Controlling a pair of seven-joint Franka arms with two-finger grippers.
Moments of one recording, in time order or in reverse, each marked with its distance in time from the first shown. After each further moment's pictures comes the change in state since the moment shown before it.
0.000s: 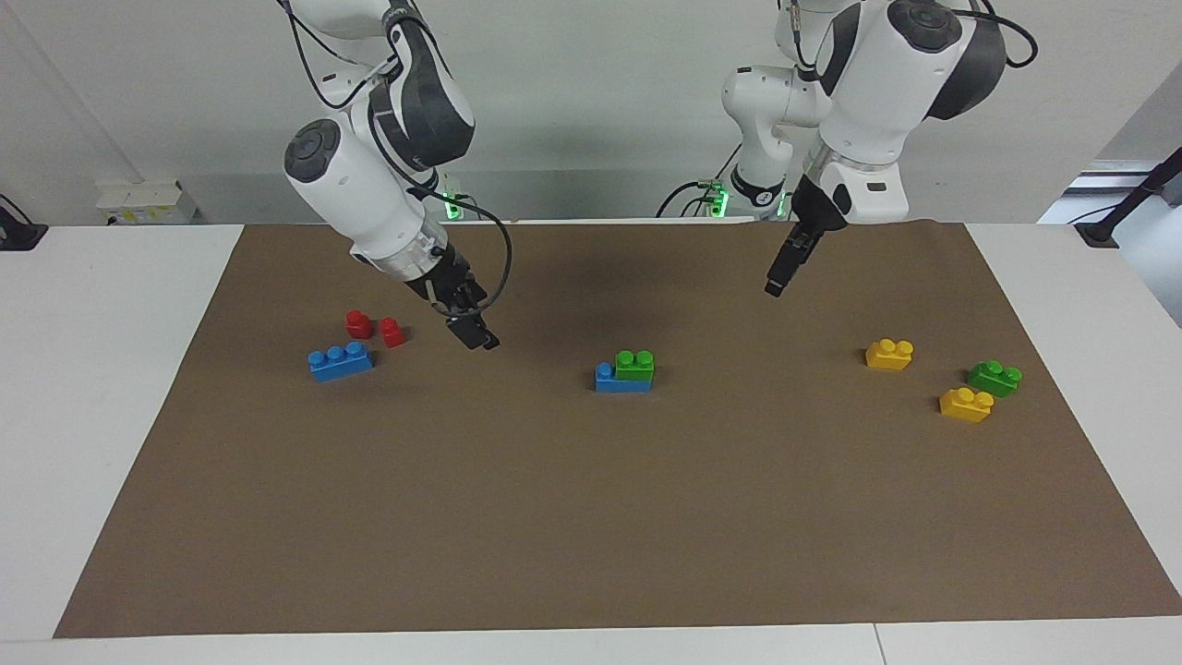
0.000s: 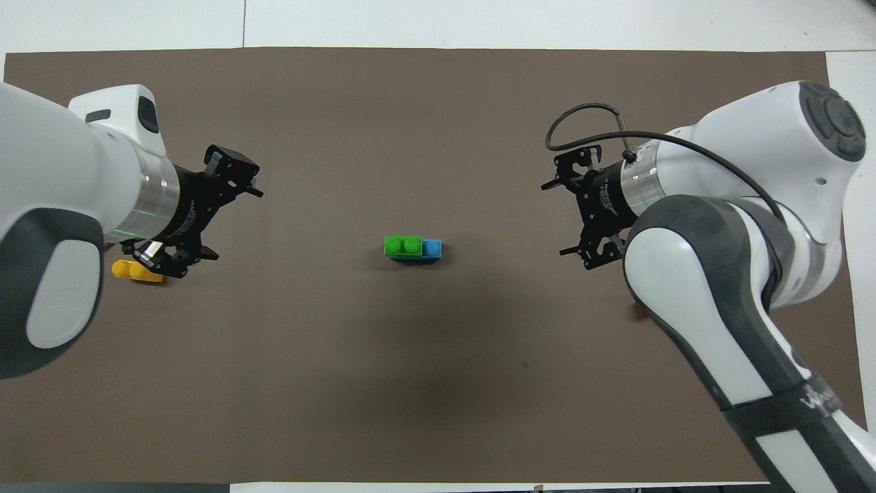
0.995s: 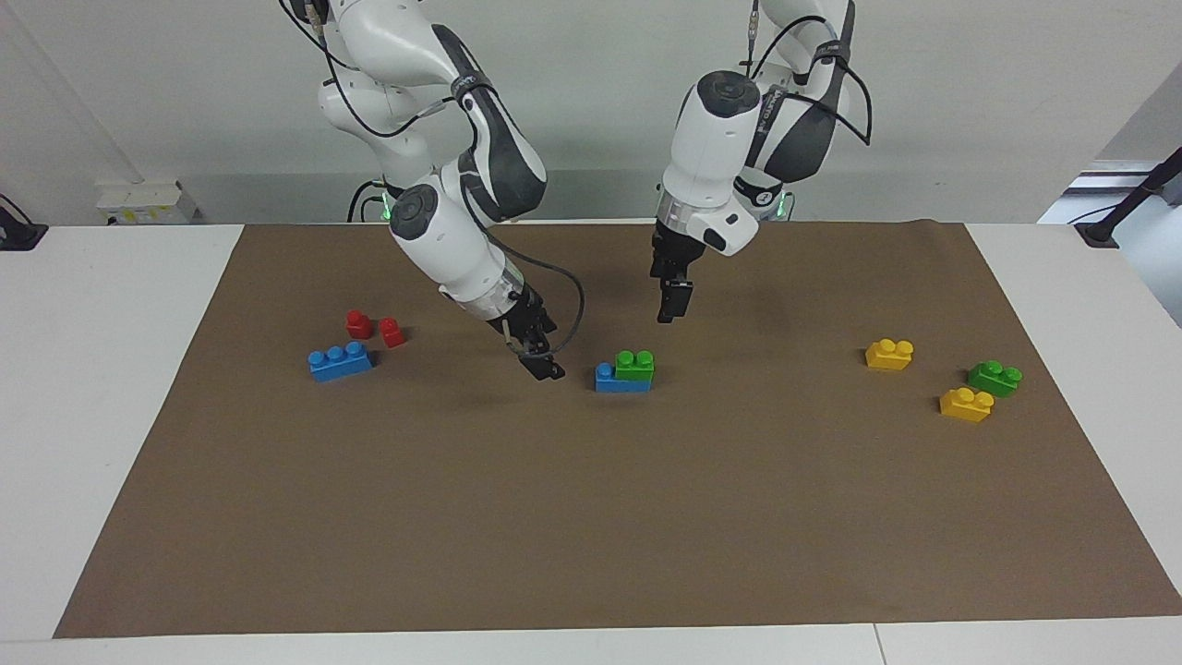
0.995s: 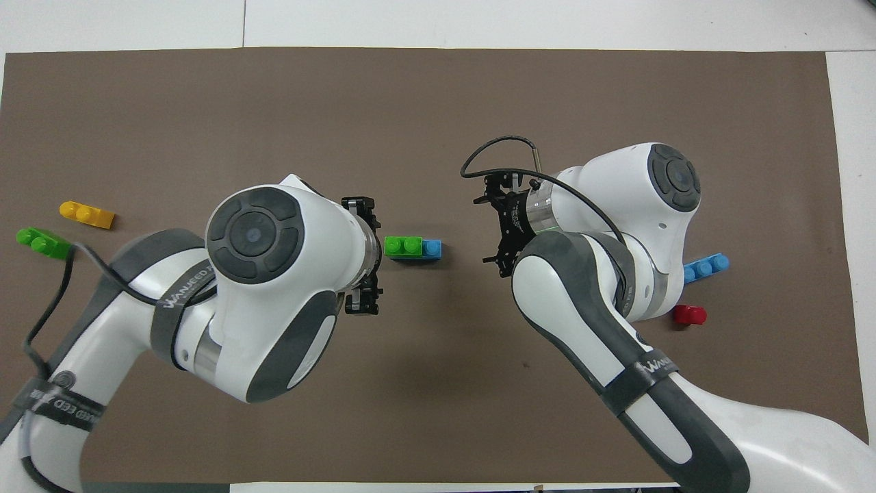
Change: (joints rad) left arm -0.270 0.111 0.000 -0.141 0.030 0.272 -0.864; right arm 0.138 0.128 0.000 -0.080 0.109 0.295 0.066
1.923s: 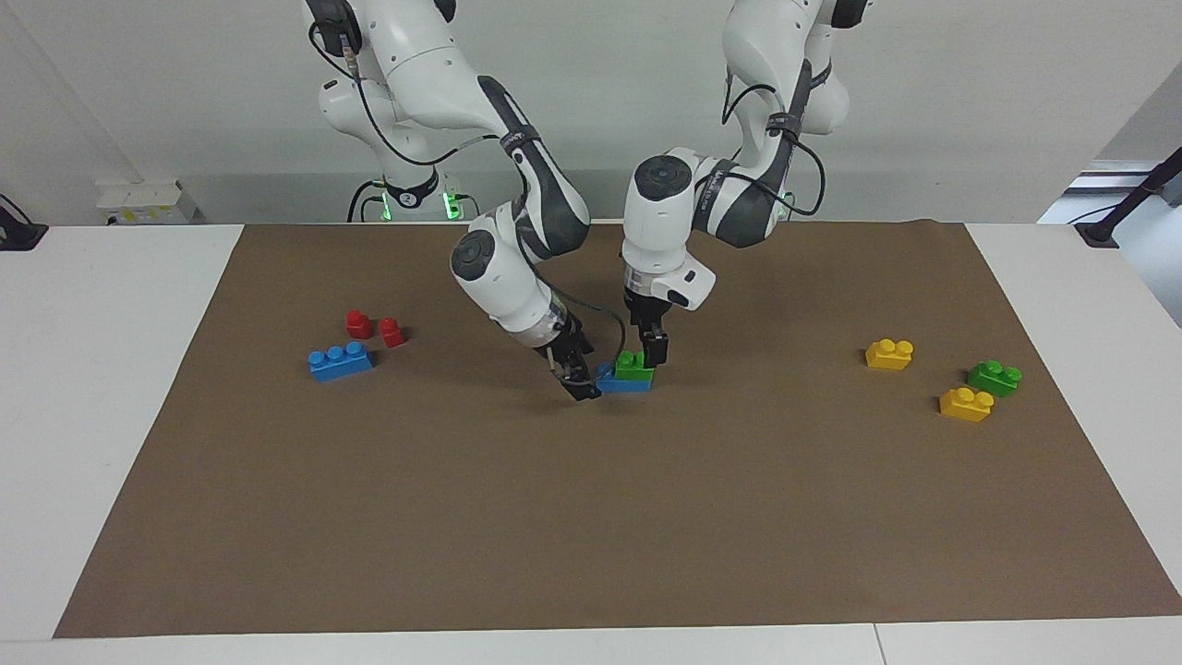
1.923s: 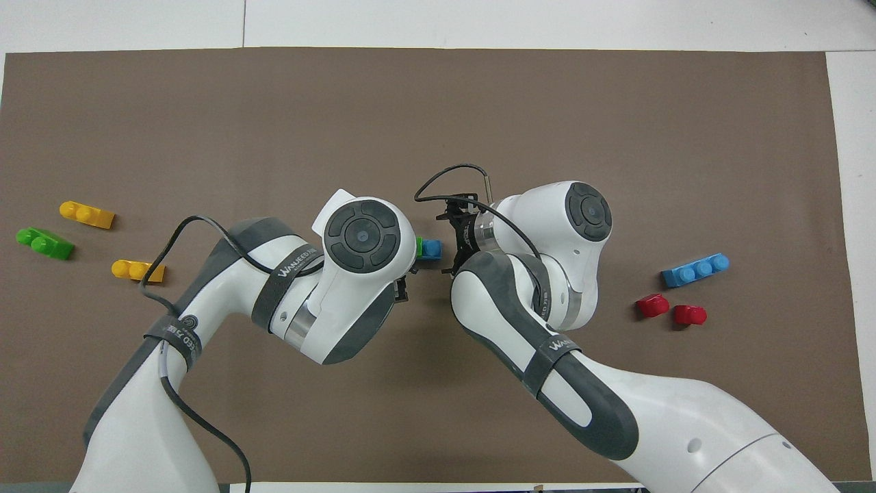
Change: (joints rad) left arm -0.040 0.182 0.002 0.002 0.117 0.127 -0.212; right arm 0.120 0.156 0.001 -0.004 0.109 0.207 0.000
